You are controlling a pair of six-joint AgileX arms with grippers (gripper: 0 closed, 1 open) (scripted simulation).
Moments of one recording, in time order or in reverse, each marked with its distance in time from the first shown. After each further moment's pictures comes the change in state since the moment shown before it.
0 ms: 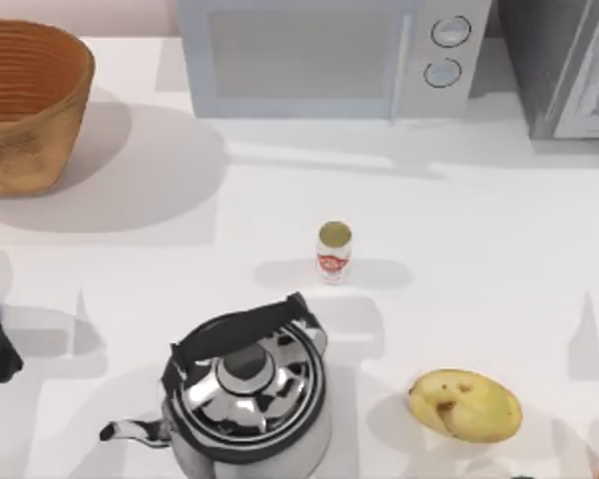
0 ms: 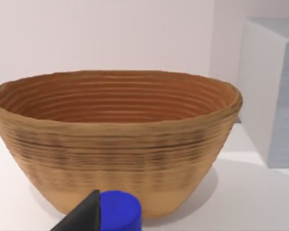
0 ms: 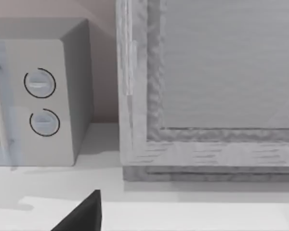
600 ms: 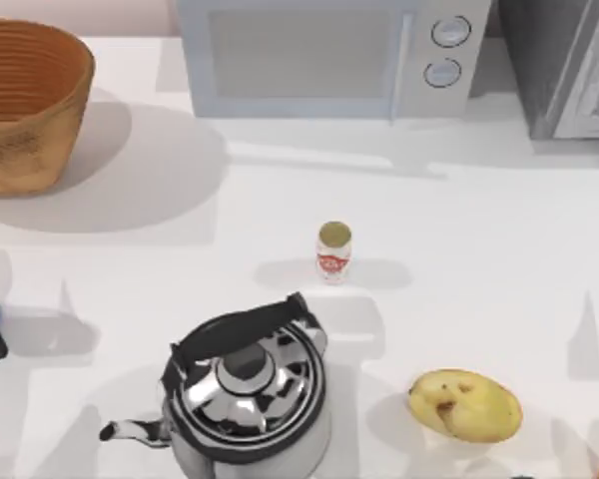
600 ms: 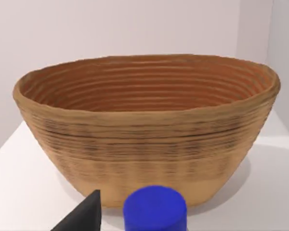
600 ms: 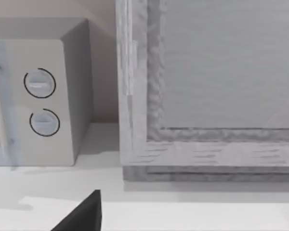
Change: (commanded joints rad) left arm 0.117 0.231 0.006 0.179 0.079 0.055; right arm 0.000 0.000 0.000 0.000 0.000 0.000
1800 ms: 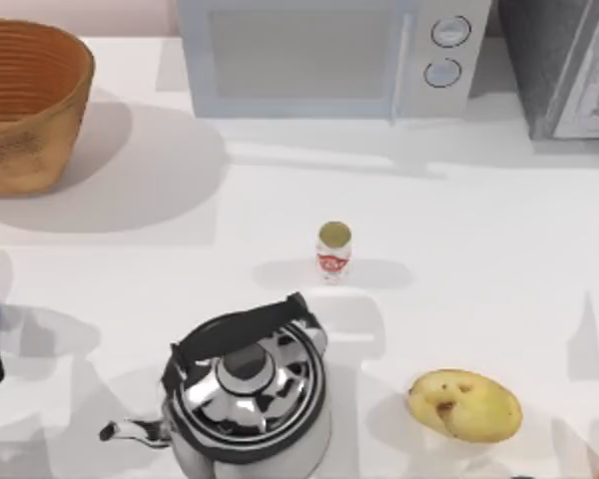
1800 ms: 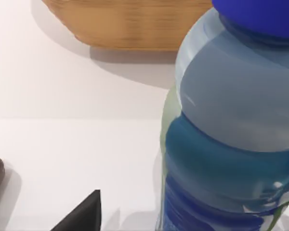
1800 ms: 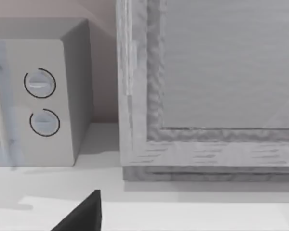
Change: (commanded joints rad) left arm 0.254 0.955 0.011 0.564 0.290 0.108; right arm 0.000 0.000 0.000 0.000 0.000 0.000
